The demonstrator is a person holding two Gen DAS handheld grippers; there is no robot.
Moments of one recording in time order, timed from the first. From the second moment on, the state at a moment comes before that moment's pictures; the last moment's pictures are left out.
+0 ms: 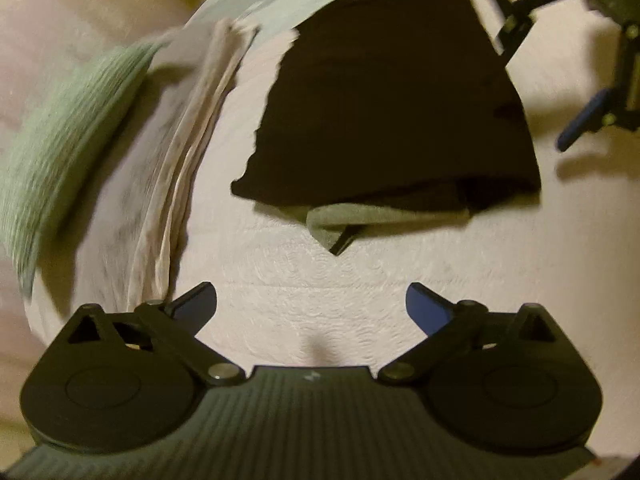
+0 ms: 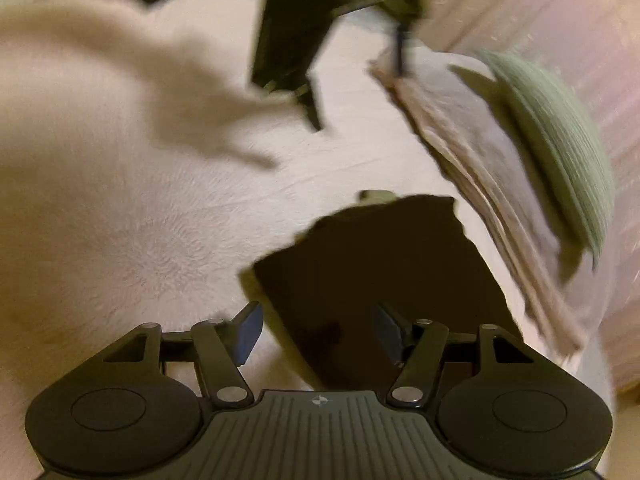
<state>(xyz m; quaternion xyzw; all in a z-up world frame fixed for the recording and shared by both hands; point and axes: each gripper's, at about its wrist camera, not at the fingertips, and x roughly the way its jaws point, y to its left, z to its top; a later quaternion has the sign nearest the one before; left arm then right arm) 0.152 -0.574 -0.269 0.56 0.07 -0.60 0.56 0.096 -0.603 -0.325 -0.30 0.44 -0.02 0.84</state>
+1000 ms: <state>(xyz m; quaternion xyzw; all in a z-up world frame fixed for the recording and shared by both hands) 0.188 -0.658 -0.351 0.62 -0.21 -0.68 0.31 0.127 -0.673 -0.270 -0.20 0.39 -0.10 0.90</state>
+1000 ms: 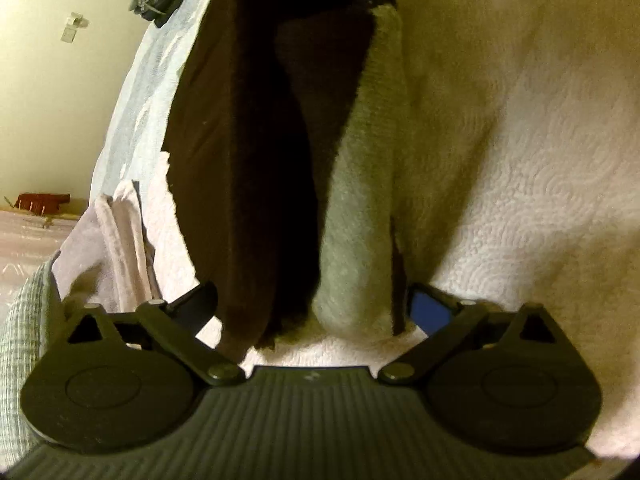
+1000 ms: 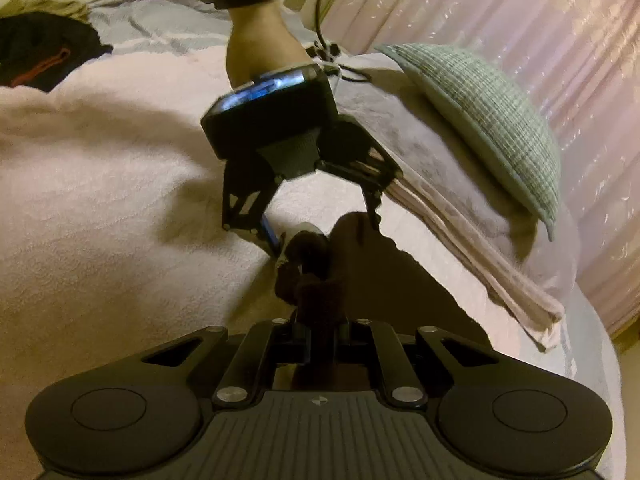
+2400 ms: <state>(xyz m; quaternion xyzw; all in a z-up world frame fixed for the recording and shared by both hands) 0.006 -0.977 -0.286 0.72 -0.20 -0.66 0.05 -0.084 -0.901 -0.280 0.47 0.18 -0.31 0.80</state>
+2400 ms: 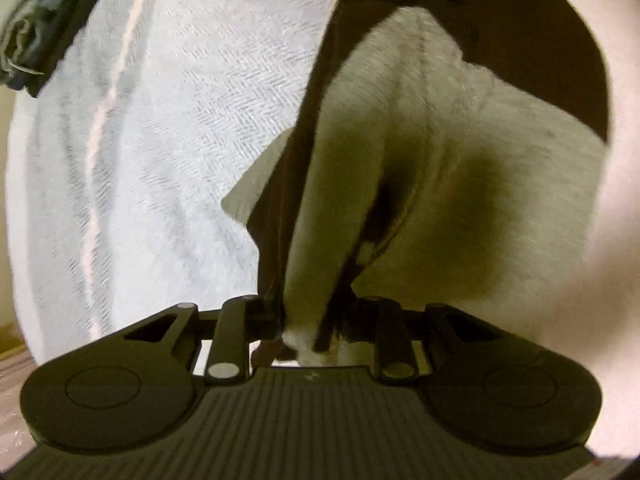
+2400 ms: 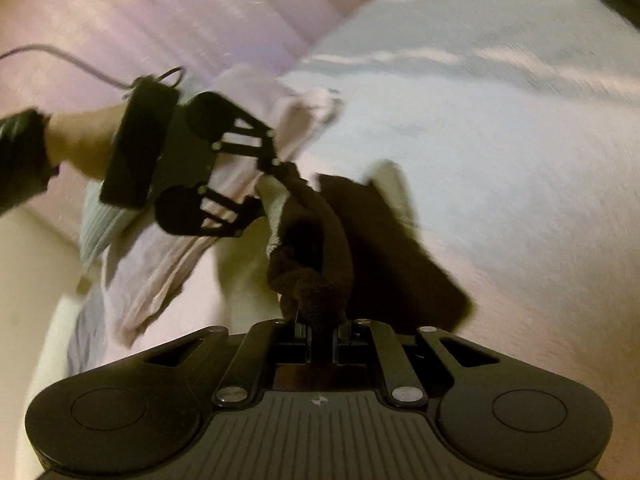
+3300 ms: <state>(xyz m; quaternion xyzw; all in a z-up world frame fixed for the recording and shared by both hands) 0.101 -1.027 -0.291 0.46 0.25 -0.68 0.51 -0.095 -0.929 -0.319 0.43 0.21 -0.31 0.82</state>
